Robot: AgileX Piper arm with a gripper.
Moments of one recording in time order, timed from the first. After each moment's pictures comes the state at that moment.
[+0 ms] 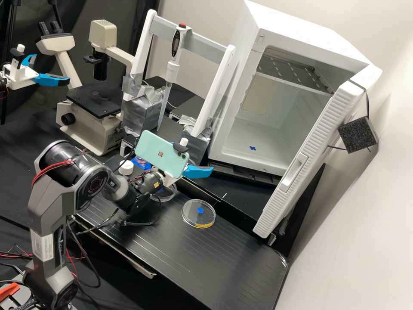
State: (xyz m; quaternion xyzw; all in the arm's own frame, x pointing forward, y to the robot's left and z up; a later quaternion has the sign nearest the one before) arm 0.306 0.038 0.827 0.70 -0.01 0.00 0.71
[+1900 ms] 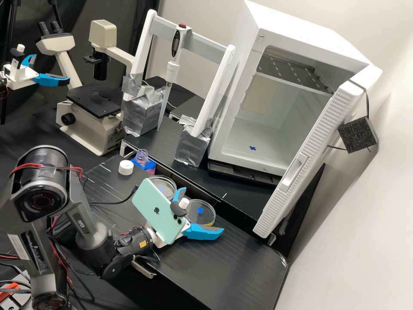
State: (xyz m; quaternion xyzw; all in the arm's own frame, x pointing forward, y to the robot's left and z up) arm 0.172 -0.052 0.865 0.72 -0.13 0.00 0.68
